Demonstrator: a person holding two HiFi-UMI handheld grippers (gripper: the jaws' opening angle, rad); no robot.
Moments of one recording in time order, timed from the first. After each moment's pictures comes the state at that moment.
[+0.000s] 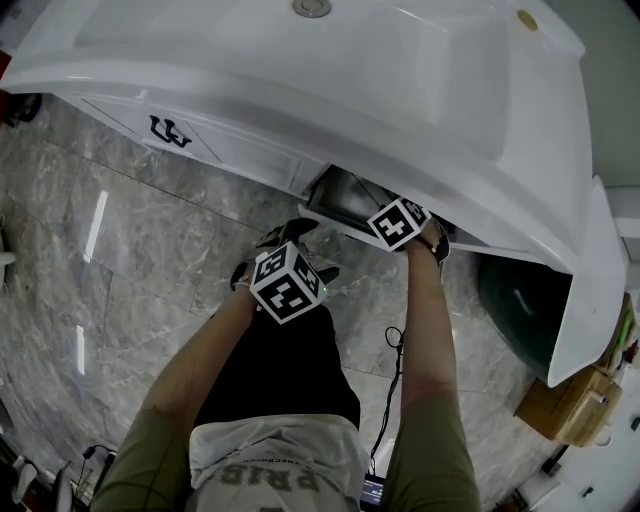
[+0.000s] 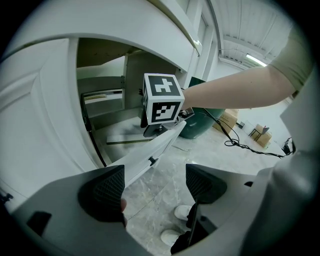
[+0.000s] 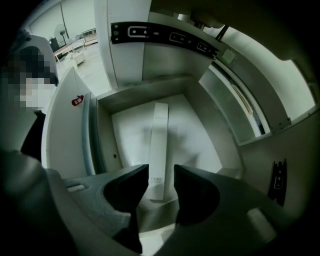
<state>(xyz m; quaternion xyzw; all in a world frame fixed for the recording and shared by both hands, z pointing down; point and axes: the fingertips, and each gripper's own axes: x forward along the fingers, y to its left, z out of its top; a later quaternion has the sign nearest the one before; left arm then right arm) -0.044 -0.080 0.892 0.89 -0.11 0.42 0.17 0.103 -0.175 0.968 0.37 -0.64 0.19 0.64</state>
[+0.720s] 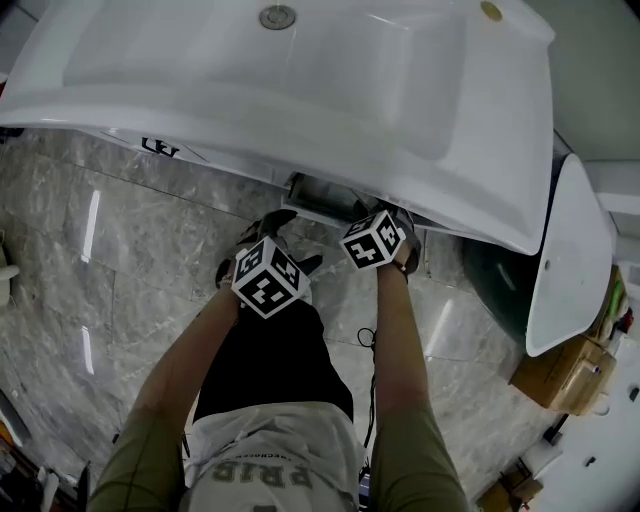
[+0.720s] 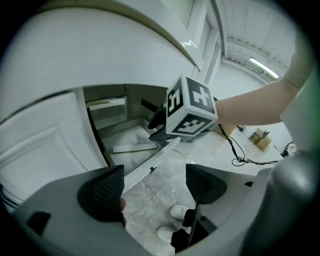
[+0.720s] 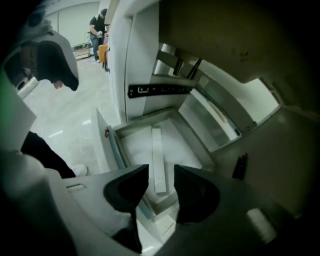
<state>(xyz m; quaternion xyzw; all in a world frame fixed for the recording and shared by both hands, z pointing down) -0.051 -0.091 0.827 0.88 -0.12 0.42 0.18 0.068 -0.163 0.894 0.46 -0.68 0.16 0.54</state>
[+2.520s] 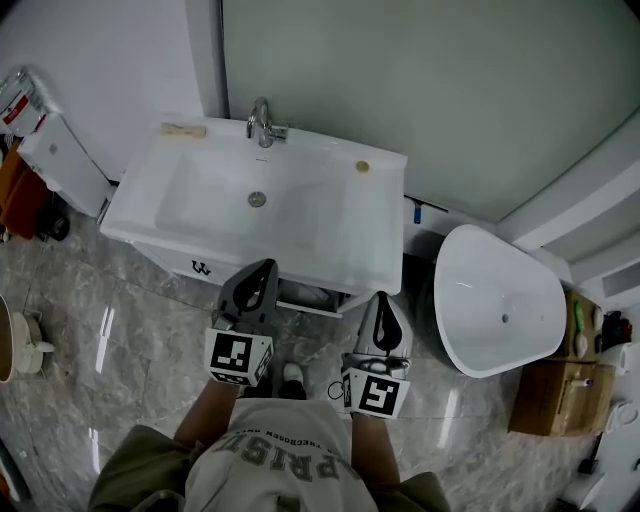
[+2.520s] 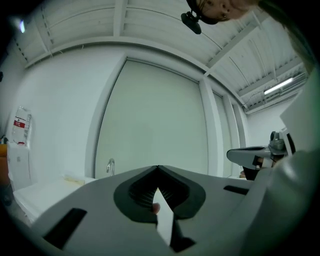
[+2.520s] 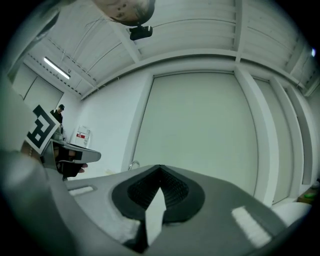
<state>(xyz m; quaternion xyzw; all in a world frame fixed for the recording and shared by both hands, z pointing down) -0.078 -0.130 0.277 0.90 -0.42 0.01 0.04 0.080 -0.040 0.252 0.74 -0.67 -0.08 0.03</state>
